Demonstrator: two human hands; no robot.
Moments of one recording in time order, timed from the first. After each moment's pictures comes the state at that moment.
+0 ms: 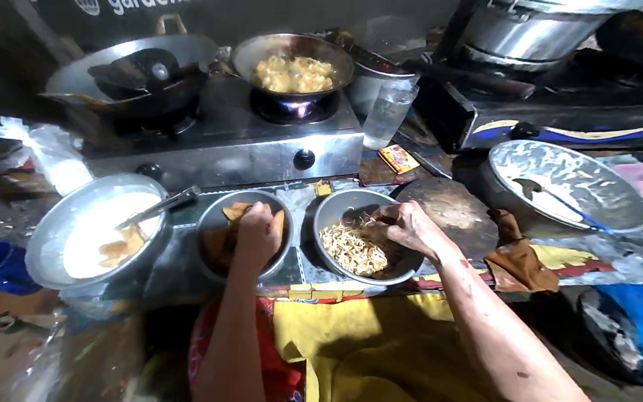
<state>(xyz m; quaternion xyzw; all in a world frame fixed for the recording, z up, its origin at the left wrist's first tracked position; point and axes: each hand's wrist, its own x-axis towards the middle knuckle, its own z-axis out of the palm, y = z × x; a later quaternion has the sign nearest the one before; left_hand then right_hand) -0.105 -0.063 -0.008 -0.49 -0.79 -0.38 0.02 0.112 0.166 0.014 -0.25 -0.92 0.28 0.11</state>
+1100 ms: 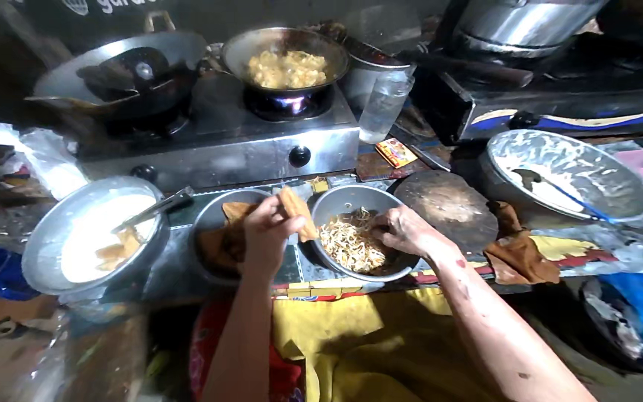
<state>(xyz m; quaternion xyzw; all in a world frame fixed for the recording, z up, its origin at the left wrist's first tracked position) -0.063 -0.049 0.012 -0.31 -0.51 -0.77 -0.24 0.116 0.167 0.008 -0.22 -0.95 0.22 -0.04</state>
